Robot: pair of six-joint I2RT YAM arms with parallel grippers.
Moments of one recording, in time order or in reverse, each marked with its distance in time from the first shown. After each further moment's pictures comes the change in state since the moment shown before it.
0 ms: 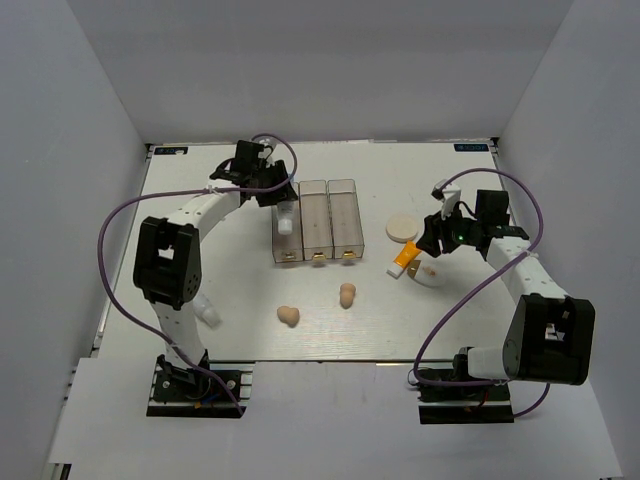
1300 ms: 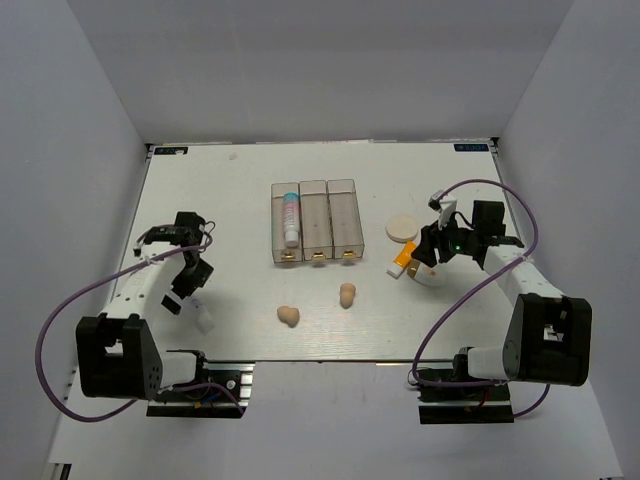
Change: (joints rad) left arm 0.224 -0.638 -0.552 -0.795 -0.708 -0.600; right arm 0.000 -0.005 -0.098 0.075 -0.057 -0.008
